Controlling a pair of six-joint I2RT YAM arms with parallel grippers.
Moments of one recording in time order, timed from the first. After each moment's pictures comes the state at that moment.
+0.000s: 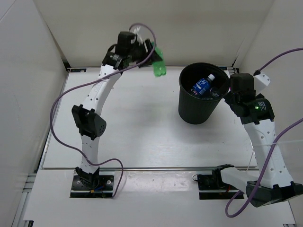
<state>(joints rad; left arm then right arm) -0.43 2.09 2.28 -0.69 0.37 -0.65 0.24 1.09 1.44 -1.04 0.55 0.74</state>
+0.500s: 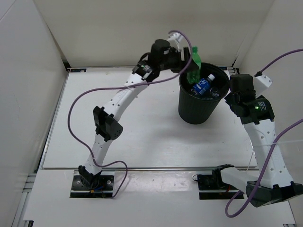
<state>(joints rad) -0.69 2.25 2.54 -0.48 0.36 -0.58 0.24 1.09 1.44 -1.07 0.59 0.78</state>
